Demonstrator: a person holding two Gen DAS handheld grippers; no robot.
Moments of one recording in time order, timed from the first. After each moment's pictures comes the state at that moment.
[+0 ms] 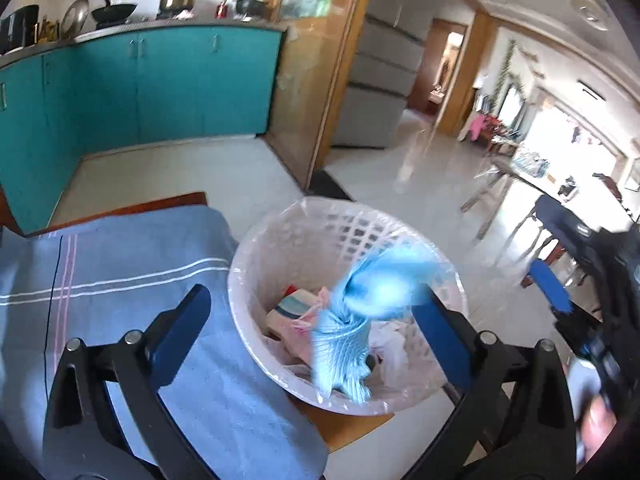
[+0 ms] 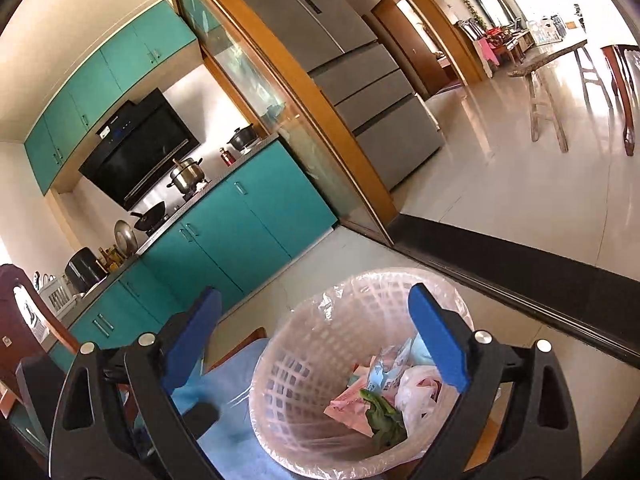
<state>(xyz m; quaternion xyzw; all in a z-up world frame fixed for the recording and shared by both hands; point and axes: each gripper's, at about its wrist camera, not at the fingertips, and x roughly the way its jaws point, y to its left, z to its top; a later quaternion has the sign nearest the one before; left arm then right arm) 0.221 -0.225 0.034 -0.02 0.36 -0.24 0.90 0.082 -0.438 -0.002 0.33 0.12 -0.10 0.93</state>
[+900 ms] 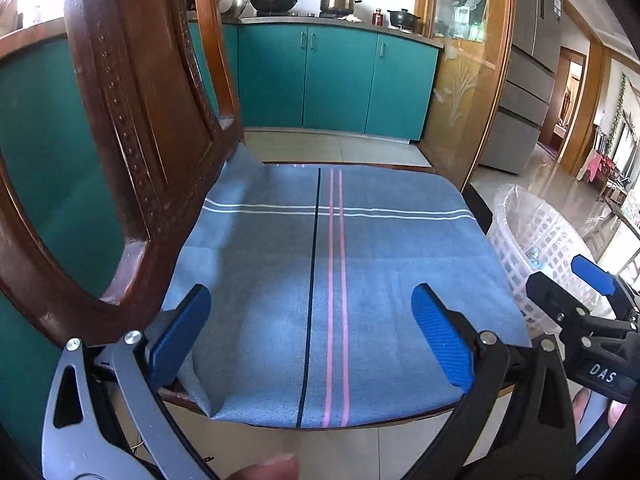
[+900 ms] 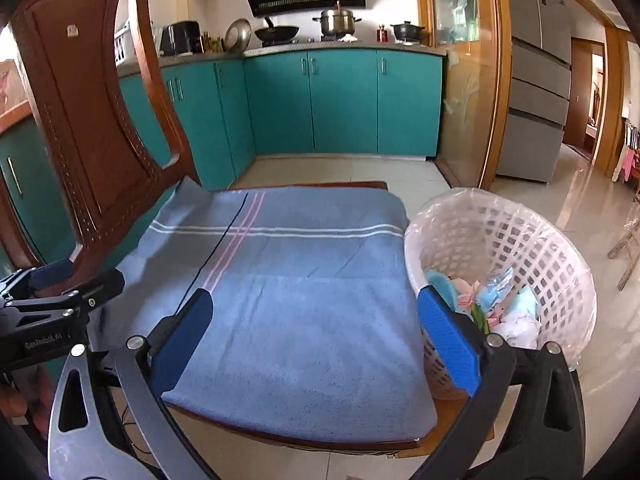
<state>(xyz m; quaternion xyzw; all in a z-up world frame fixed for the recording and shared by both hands) 0.140 0.028 0.015 -0.03 0.36 0.00 0.93 0.103 -0.197 -0.032 0.01 0.31 0.08 0.95</state>
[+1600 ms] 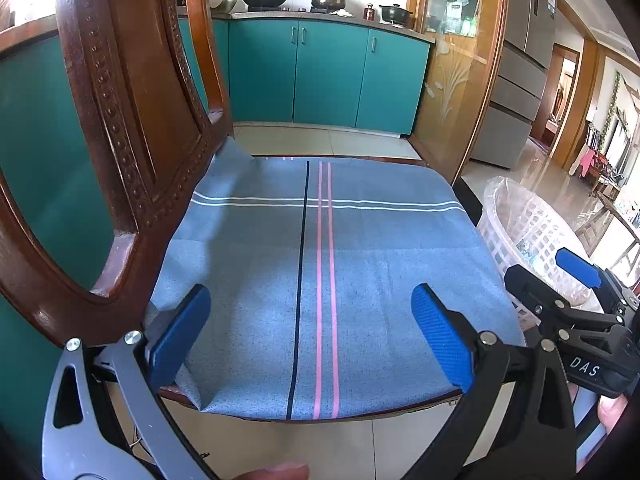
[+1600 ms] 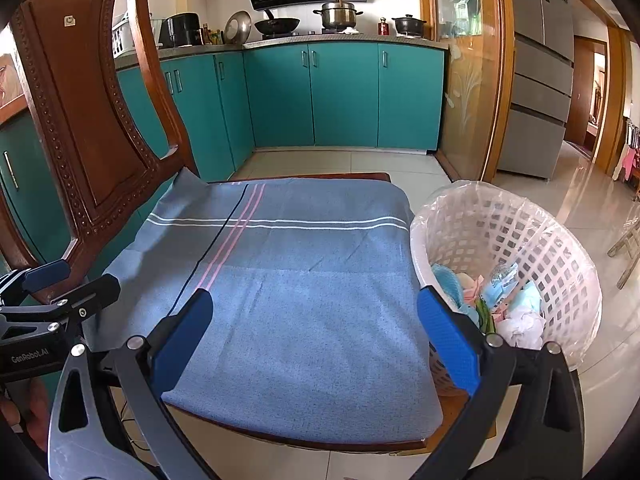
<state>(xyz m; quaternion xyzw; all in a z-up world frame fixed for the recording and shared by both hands) 0.137 0.020 0.011 -0.03 0.37 -0.02 0.93 0.110 -0.194 -0.037 0.01 0.32 0.08 0.94</state>
